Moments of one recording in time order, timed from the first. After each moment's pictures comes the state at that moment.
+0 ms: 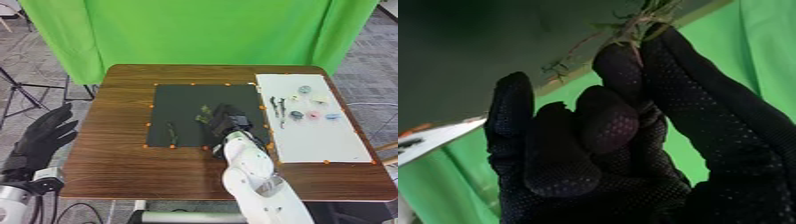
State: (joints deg) left arm 136.2 -59.7 -117.4 -123.1 50.3 -1.0 1.9; right arm -88.5 -81.4 59.6 -103.8 -145.8 -9.0 35.1
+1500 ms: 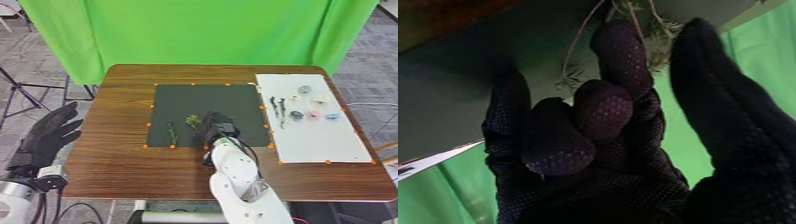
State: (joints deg) left arm 135.1 -58.6 -116.4 -122.7 50.3 -1.2 1.1; right arm -91.1 -88.1 60.2 -101.1 -153.0 -12.8 33.2
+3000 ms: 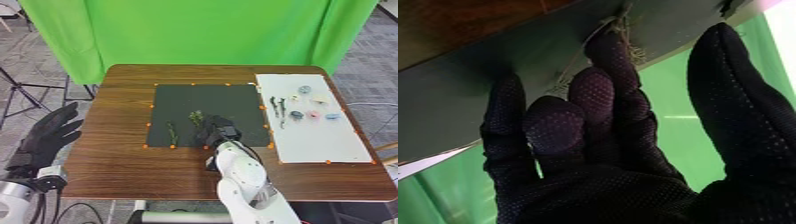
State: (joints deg) left arm 135.2 -58.4 -116.7 -122.4 50.3 -1.9 1.1; right arm -93.2 -84.4 60.1 -105.4 -150.8 -15.3 30.0
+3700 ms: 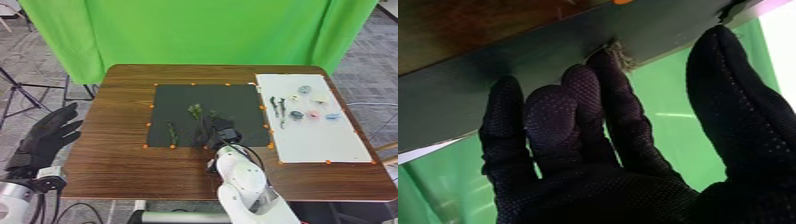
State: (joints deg) left arm 135.5 -58.5 -116.9 -122.5 50.3 -1.9 1.1; right arm -94.4 -83.3 59.4 -105.5 -154.0 -13.2 28.2
